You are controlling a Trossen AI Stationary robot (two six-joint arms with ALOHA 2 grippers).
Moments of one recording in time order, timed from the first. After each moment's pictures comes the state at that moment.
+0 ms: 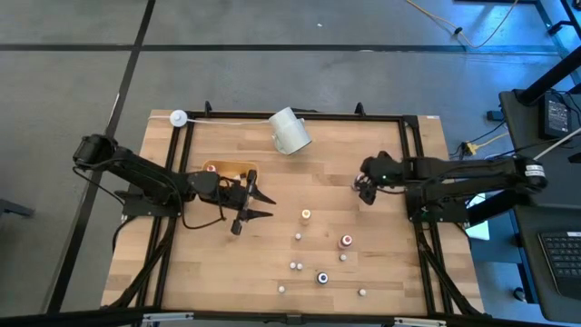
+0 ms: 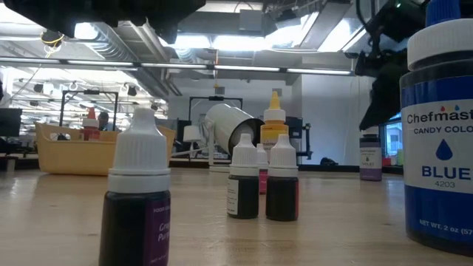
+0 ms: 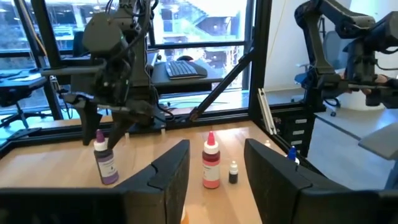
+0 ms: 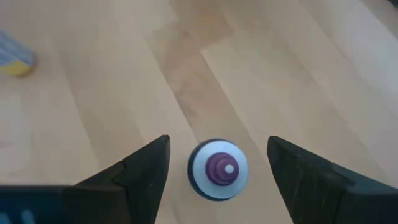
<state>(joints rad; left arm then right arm) -0.19 1.21 0.48 0.73 -0.01 0.02 -0.11 0.93 0.50 -0.50 0.24 0.30</state>
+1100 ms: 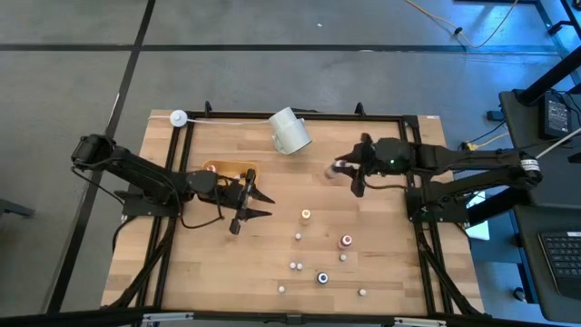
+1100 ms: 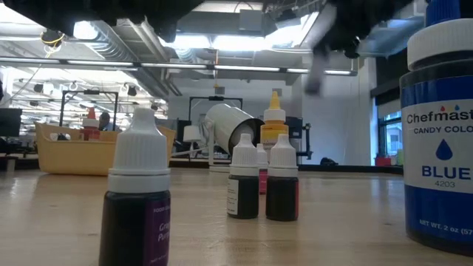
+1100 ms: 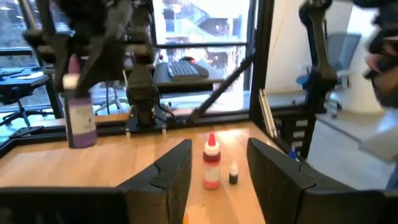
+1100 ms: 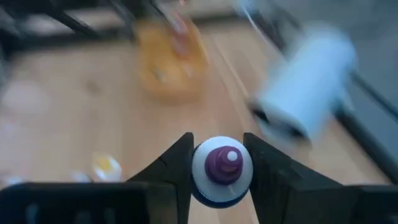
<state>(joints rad) -0.19 1.19 0.48 0.72 -0.01 -0.02 -0.05 1.02 0.86 -0.34 0.16 0.11</state>
